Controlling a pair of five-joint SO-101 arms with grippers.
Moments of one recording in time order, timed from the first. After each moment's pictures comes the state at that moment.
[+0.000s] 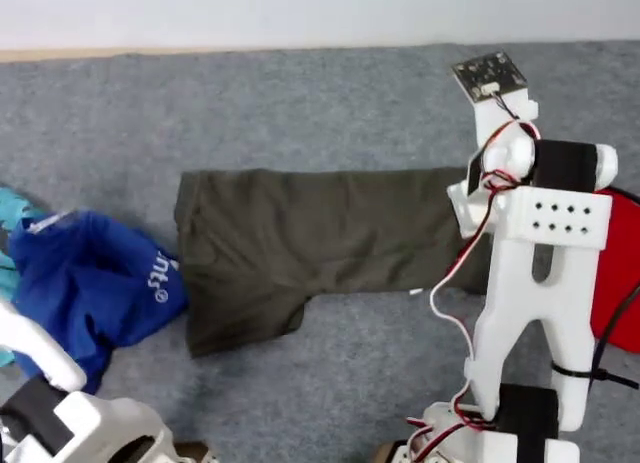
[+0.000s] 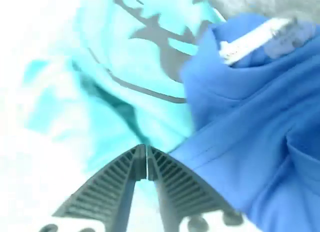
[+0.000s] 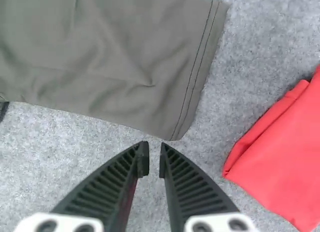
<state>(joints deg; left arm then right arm) -53.9 -1.7 8.8 71.5 -30.4 3.5 -11.5 -10.3 100.5 22.1</state>
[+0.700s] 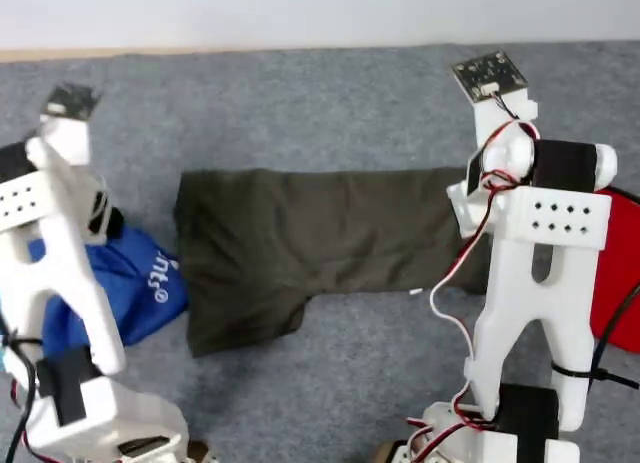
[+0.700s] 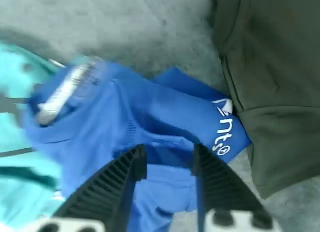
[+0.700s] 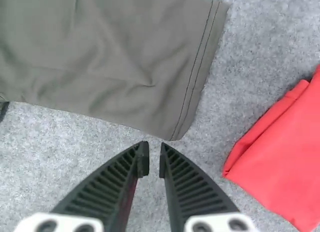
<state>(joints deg) -26.7 3.1 -1.1 93.5 -24.3 3.5 -11.5 -10.1 100.6 22.1</state>
